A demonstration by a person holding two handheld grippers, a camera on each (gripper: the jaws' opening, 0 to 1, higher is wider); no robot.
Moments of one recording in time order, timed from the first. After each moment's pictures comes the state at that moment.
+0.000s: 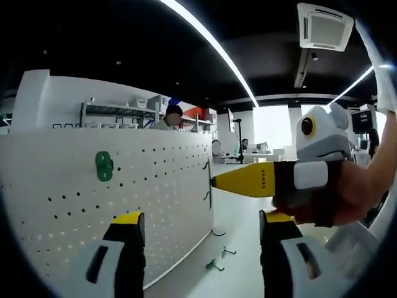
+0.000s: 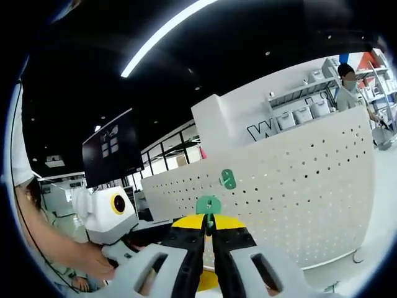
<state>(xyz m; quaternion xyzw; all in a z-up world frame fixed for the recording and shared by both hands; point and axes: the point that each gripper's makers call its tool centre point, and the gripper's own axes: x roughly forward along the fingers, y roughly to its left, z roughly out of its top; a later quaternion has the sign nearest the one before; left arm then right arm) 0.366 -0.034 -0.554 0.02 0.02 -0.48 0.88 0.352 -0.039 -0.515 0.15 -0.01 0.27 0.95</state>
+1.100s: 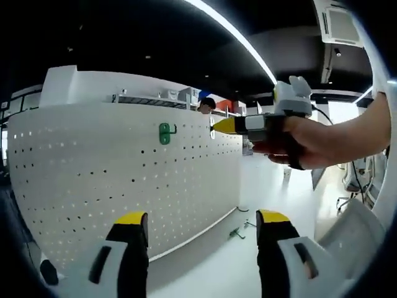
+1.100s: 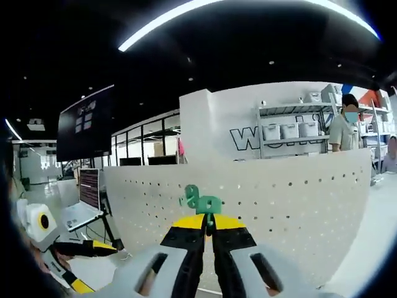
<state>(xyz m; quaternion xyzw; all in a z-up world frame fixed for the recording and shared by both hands) 0.341 0.072 -0.593 0.02 0.05 -0.38 0.92 0.434 -0.057 -0.494 0.03 -0.01 0.19 0.98</state>
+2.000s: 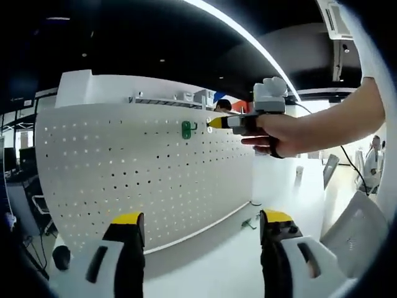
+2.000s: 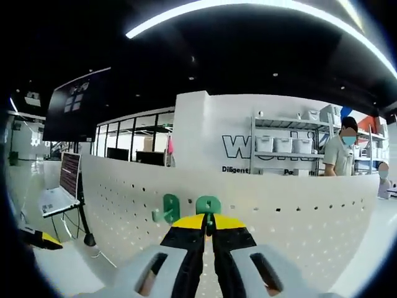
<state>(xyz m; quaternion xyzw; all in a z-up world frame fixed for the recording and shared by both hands) 0.321 0.115 -0.604 0.01 0.04 -0.32 0.95 0.485 -0.053 -0.491 -0.03 -0.03 0.15 0.99</state>
